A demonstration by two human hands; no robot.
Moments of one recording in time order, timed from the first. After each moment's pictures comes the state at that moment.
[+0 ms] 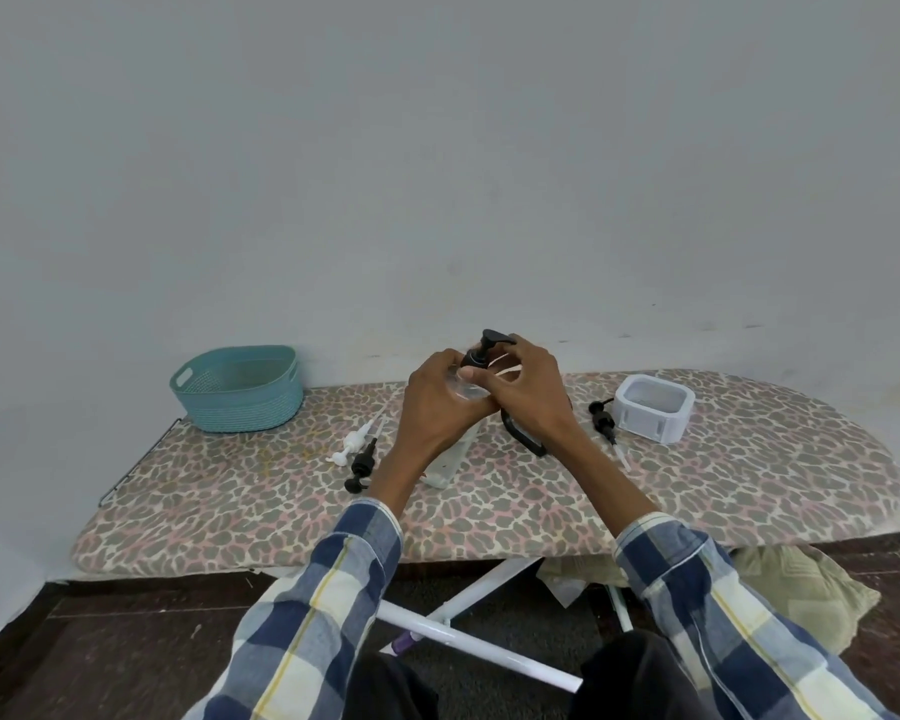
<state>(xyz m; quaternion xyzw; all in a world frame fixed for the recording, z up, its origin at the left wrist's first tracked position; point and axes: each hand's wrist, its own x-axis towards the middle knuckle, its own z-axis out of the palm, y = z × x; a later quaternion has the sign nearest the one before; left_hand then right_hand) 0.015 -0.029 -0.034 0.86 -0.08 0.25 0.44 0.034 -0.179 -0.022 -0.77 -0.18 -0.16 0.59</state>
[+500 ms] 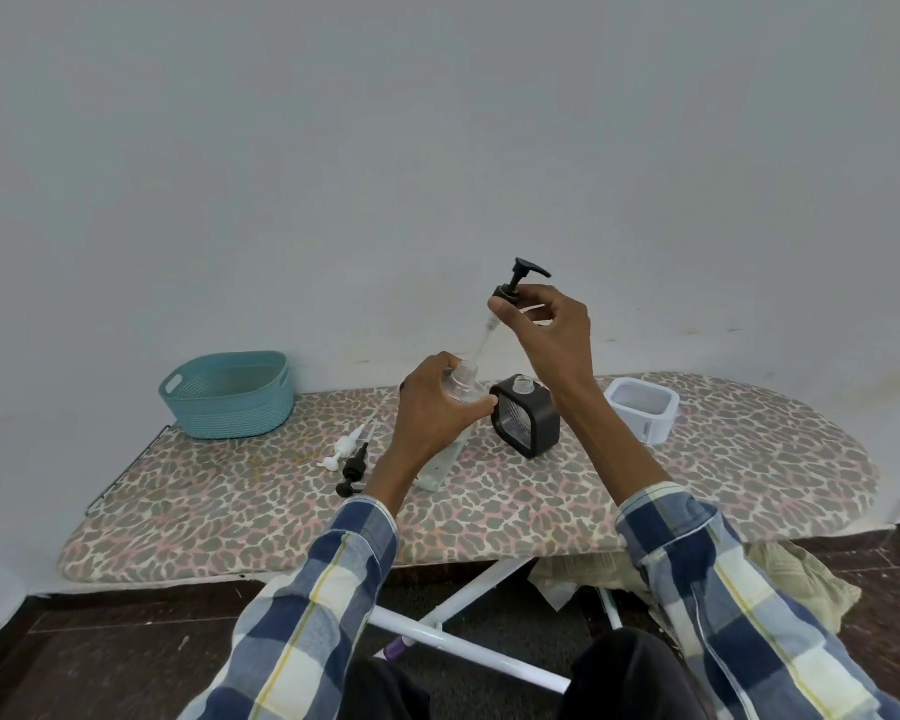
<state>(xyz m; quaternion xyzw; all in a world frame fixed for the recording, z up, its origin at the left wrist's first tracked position) 0.021 -0.030 -0.039 0.87 -0.09 0.27 0.40 0.039 -0.205 0.033 -0.69 -0.12 -0.23 0.68</state>
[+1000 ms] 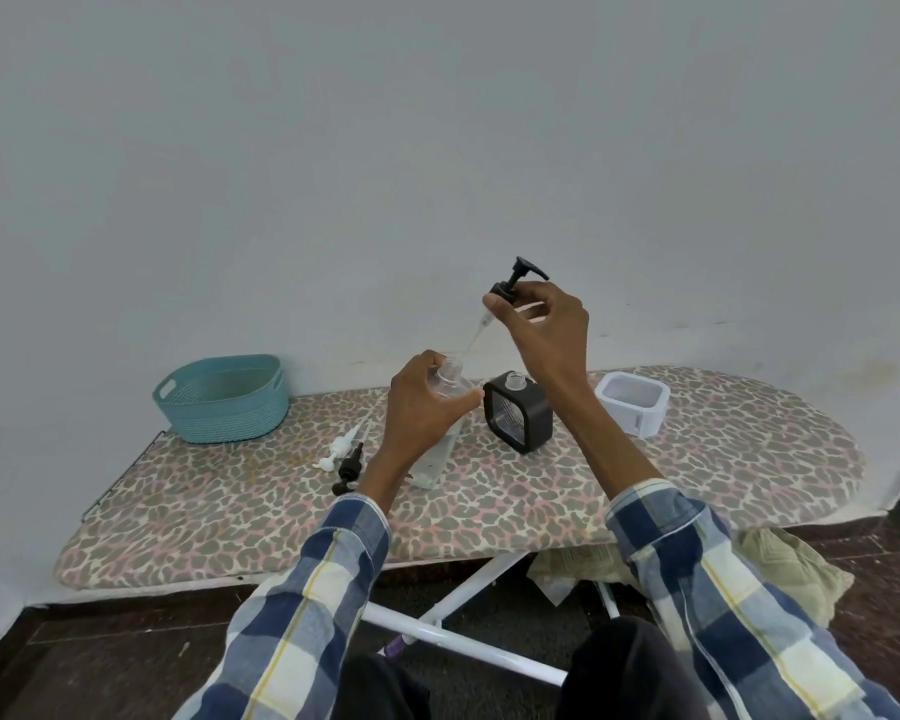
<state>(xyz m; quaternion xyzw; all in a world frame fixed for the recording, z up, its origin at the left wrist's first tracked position) 0.022 -0.026 -0.041 0.86 -0.08 0.28 0.42 0.030 -0.207 0.036 -0.70 -0.09 -0.26 0.66</state>
